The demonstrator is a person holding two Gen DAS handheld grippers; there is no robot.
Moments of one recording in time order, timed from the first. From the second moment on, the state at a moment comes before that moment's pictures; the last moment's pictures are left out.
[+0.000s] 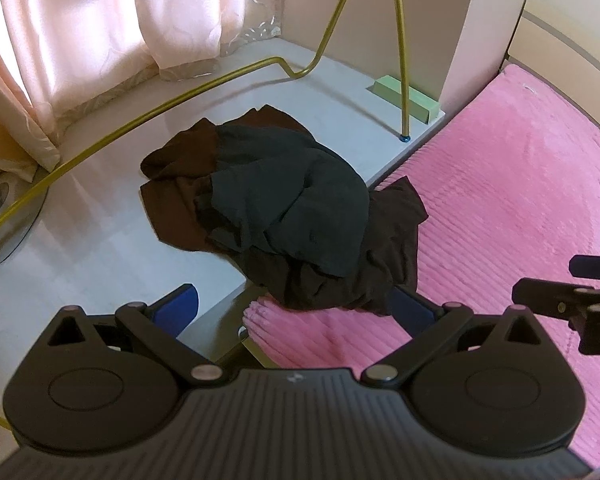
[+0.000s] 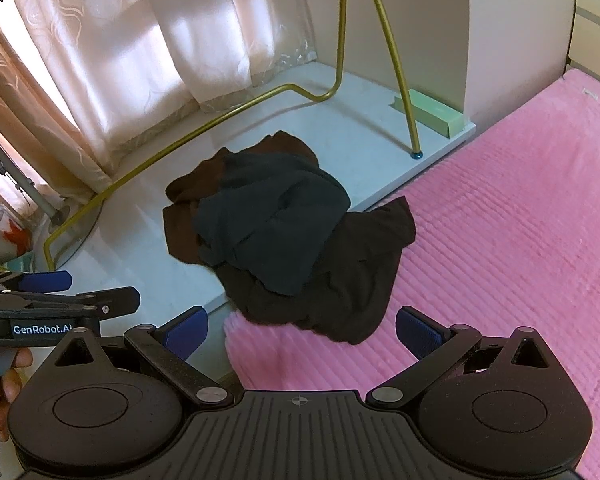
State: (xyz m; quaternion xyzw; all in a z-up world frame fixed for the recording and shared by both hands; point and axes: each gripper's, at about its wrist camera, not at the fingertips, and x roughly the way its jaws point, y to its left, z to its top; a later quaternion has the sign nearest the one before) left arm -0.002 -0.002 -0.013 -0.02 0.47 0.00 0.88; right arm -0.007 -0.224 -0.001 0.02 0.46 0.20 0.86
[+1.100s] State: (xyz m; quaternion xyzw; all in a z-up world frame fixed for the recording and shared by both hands) left arm 0.000 -0.007 -0.012 -0.01 0.48 0.00 0.88; right arm 0.000 -0.225 -0.007 0.02 0.47 0.21 0.86
